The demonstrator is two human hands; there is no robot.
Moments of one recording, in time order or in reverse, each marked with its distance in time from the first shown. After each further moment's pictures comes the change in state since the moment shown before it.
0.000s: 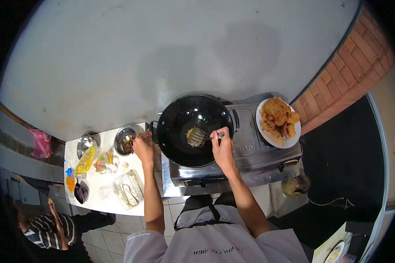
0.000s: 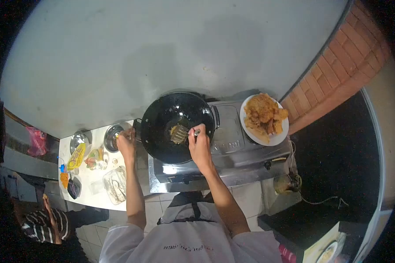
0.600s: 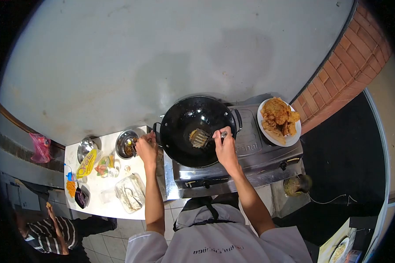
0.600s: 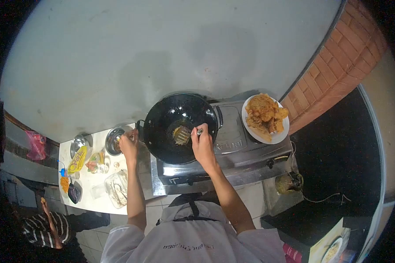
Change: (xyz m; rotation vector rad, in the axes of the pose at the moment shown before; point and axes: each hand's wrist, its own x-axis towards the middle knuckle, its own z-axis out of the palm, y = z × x) left_hand 0.004 -0.010 0.001 -0.032 0.021 0.108; right_hand -0.001 0.005 0.007 -0.017 0.031 -0.160
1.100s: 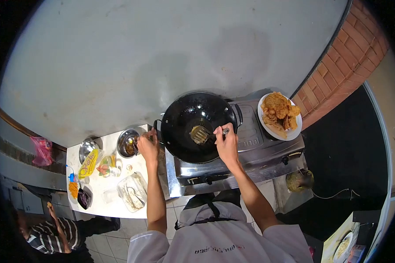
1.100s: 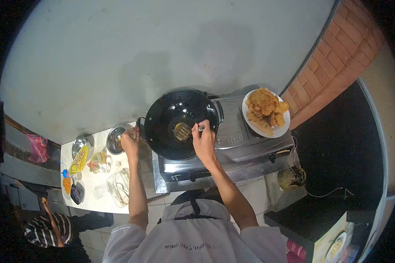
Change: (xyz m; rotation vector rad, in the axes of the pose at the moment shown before) left_hand -0.001 -0.012 0.006 -0.012 -0.016 0.039; right_hand -0.006 -0.003 0.002 0.046 0.032 0.155
